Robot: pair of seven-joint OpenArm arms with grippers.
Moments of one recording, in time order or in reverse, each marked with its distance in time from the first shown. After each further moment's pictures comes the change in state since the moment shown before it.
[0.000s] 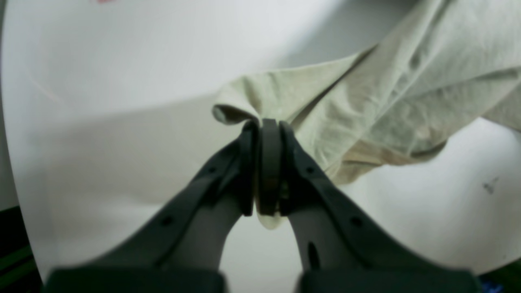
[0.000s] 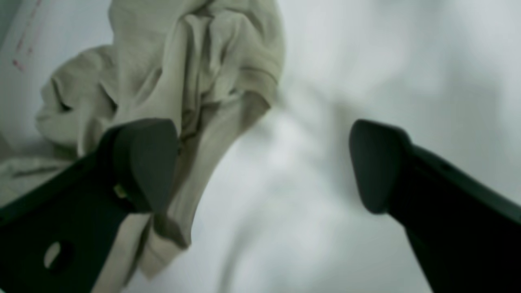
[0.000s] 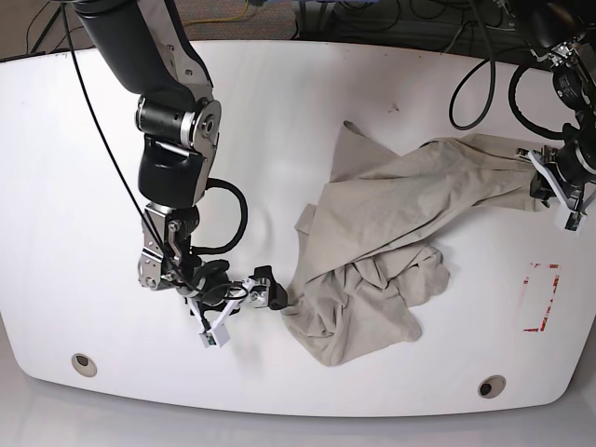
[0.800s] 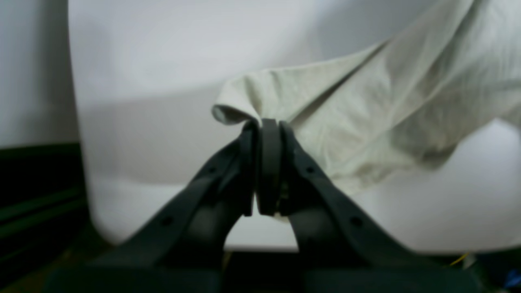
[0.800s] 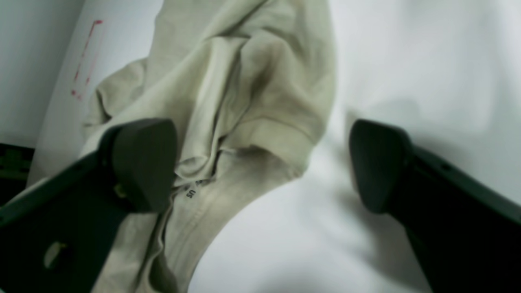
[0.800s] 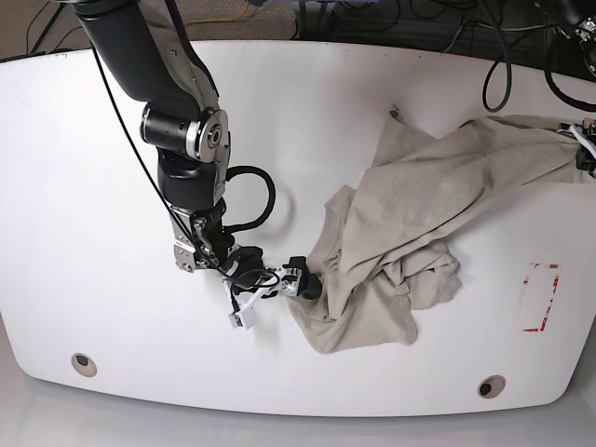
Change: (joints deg) left arm 7.8 -5.7 -12.5 0.1 -1.9 -2.2 -0.1; right arm 2.2 -2.1 -0.2 -17.7 0.2 -0.7 13.9
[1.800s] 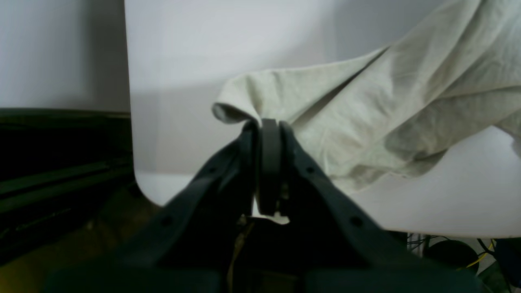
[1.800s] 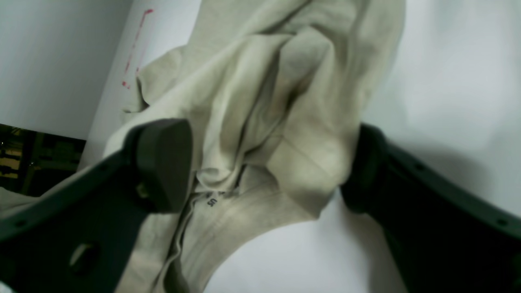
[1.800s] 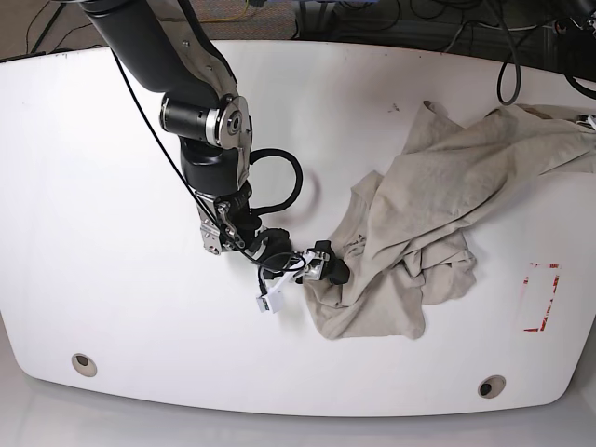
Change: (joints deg) left arm 2.8 -1.4 -4.3 0.2 -0.2 0.0 -0.4; right arm -3.0 -4.4 0.1 -0.7 1.5 1.2 2.0
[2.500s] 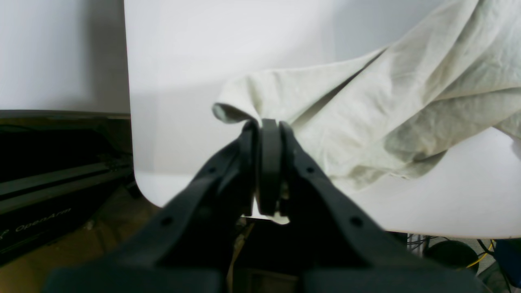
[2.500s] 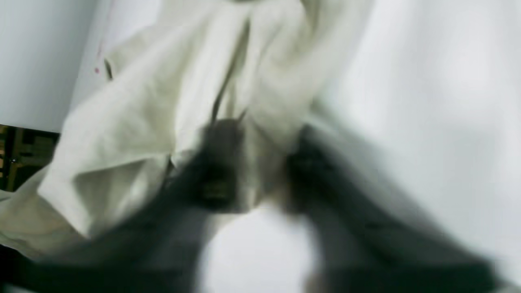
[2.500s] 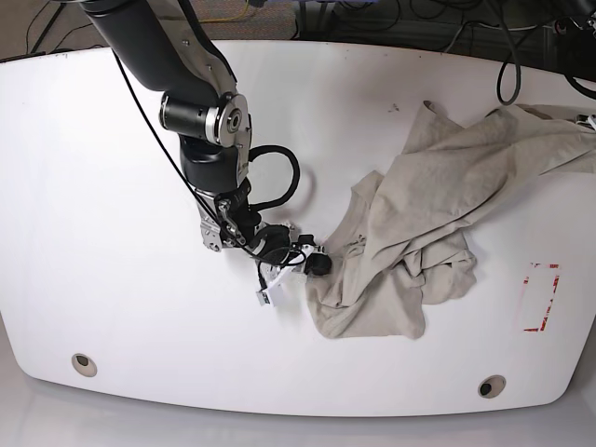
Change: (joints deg) left arm -0.1 0.0 0.0 0.0 0.0 0.0 0.0; right arm -0.4 0.1 0.0 0.0 -1.5 -1.2 -1.3
